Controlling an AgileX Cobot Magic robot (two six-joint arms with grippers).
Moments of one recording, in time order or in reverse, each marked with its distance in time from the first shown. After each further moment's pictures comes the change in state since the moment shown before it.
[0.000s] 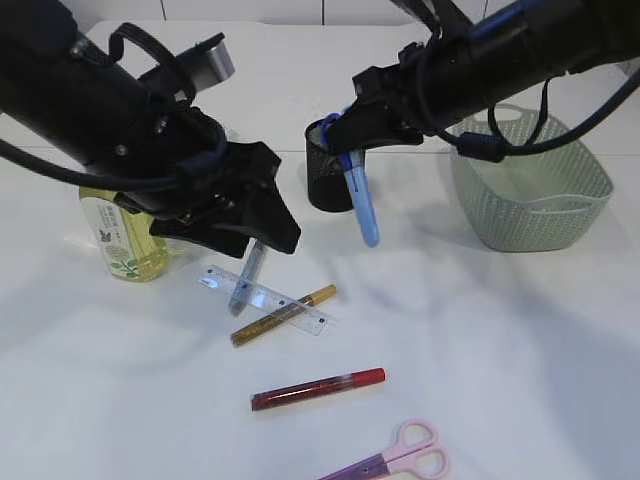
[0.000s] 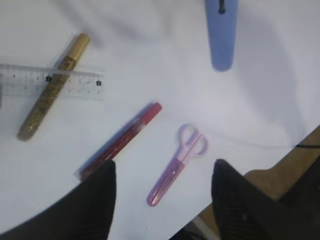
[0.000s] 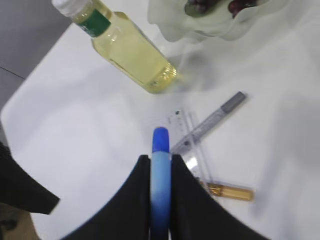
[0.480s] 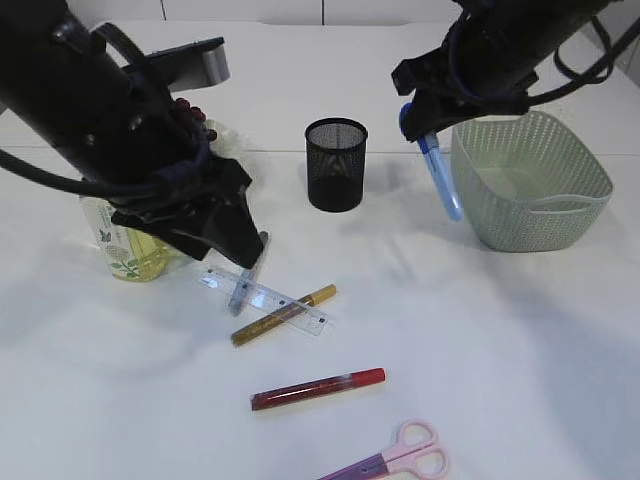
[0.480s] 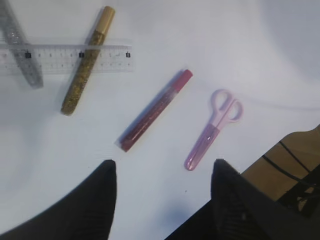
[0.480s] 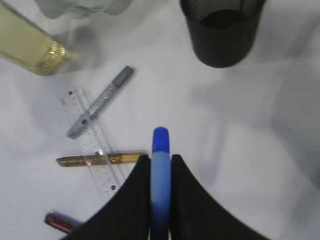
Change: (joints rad) left arm 0.000 0.000 -0.070 0.184 0.162 -0.005; right arm 0.000 0.001 -0.168 -0.616 0.019 0.505
